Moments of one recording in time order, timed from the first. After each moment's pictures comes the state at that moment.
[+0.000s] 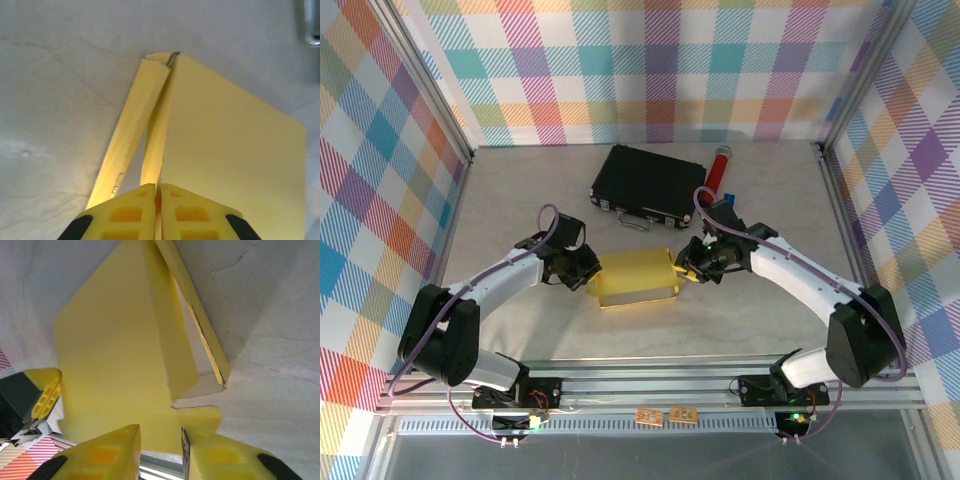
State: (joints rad) left arm -0.42 1.44 0.84 -0.53 0.23 -1.07; right arm 0.56 1.43 1.03 -0.69 -0.37 1.02
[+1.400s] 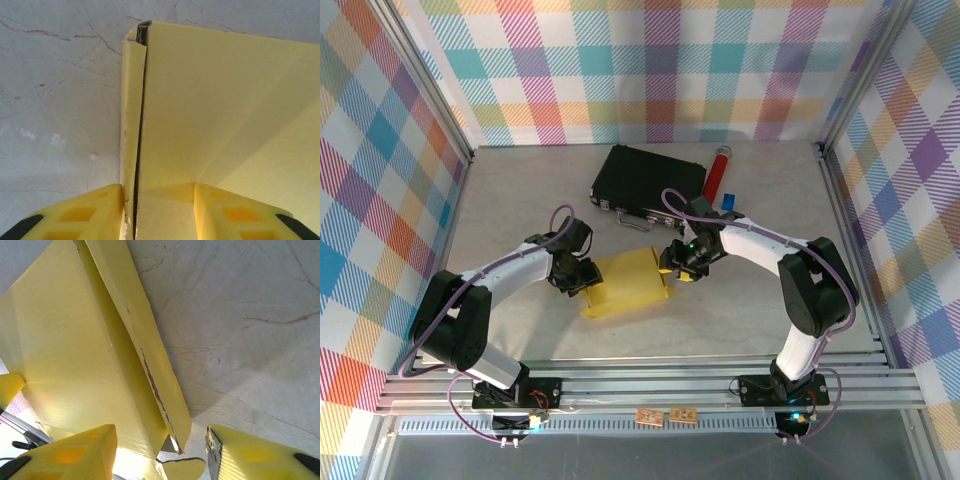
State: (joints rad) left arm -0.44 1.52 0.88 -0.67 0.15 -0.82; right arm 0.54 1.75 1.14 -0.66 -0.47 0.70
